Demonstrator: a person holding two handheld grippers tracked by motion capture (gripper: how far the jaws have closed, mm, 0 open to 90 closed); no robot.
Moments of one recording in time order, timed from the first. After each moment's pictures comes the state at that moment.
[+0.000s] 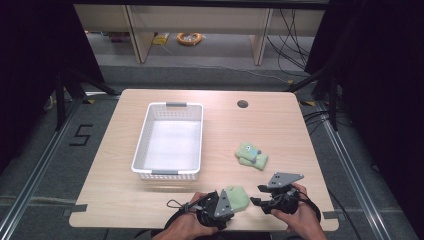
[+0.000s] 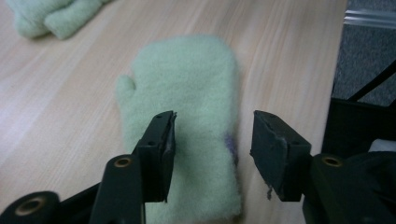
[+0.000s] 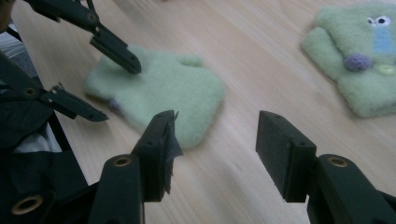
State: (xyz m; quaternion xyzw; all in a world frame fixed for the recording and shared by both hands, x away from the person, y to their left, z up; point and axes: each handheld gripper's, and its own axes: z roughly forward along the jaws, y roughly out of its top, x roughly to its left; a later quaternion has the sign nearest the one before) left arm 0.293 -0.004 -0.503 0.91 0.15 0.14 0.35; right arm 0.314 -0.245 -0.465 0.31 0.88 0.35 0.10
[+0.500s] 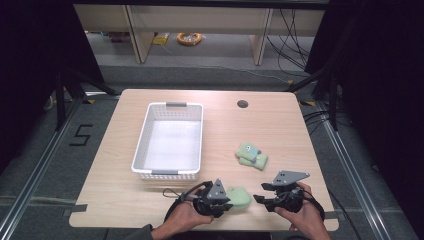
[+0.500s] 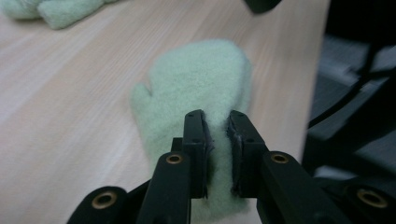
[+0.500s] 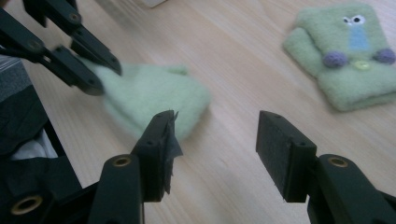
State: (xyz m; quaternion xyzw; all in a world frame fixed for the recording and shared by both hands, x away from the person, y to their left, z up) left arm 0.317 0.012 -0.488 0.87 0.23 0.00 0.43; right arm 0.317 -0.255 -0.463 0.33 0.86 0.37 0.10
